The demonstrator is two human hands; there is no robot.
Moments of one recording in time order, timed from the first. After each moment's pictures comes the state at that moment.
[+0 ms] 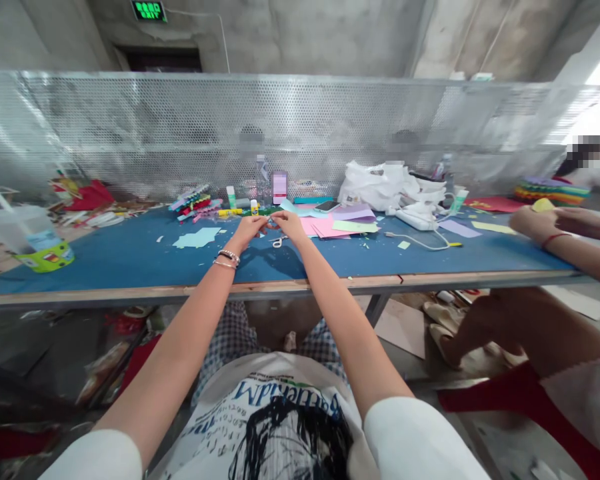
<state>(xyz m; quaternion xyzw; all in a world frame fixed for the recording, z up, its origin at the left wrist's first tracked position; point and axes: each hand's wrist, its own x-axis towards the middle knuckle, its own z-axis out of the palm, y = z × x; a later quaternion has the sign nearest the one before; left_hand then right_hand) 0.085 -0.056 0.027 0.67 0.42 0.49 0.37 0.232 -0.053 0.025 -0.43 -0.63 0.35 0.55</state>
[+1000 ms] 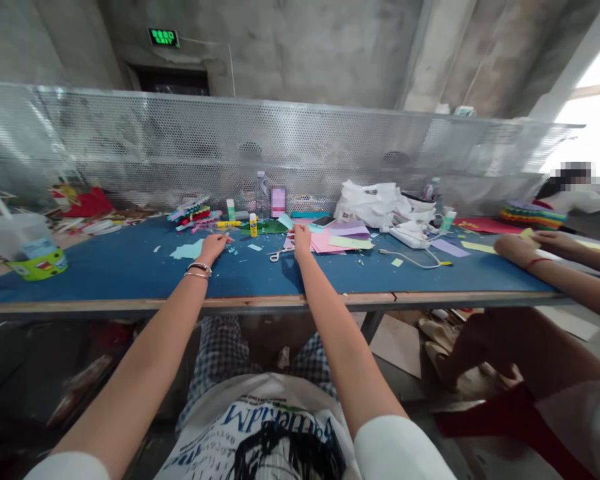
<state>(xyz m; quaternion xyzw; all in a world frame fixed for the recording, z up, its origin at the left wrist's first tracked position) -0.009 -0.025 0.008 0.64 0.63 0.43 0.12 0.253 -0.024 0.014 -0.53 -0.44 0.35 0.64</state>
